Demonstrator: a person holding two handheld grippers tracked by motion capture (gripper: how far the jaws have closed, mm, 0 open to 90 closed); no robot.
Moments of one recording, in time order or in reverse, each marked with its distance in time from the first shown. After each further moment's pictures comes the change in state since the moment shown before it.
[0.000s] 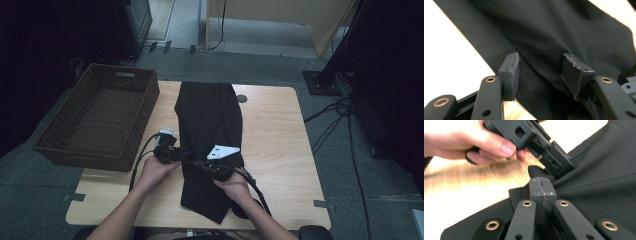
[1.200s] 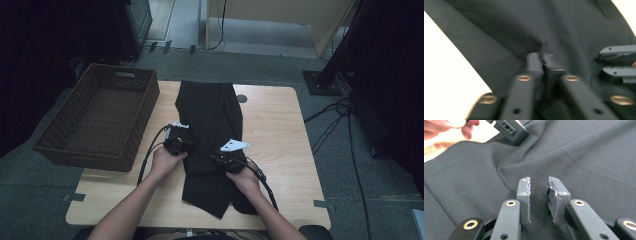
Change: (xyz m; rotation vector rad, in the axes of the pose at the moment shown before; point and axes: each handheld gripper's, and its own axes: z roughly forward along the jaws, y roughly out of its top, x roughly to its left) left arm -0.006 0.027 0.019 0.002 0.135 0.080; right arm -0.049 -0.022 -0.008 0.072 -0.253 0.056
